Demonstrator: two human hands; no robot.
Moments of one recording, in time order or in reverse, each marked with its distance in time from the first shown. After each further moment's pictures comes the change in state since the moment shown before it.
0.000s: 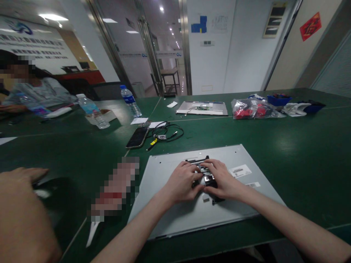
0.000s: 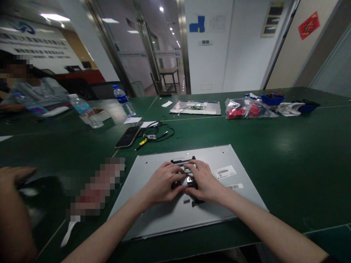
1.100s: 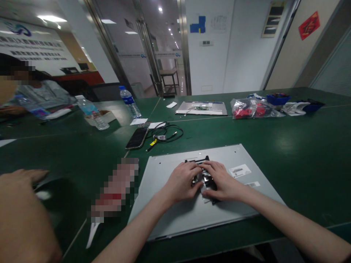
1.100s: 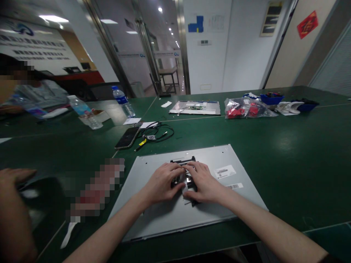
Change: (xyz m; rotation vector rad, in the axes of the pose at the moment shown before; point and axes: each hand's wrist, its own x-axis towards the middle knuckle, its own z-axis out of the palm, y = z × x) left_hand 0.000 -0.002 0.002 -0.085 0.080 -0.030; right_hand 0.001 -0.011 -0.009 0.012 -0.079 -0.003
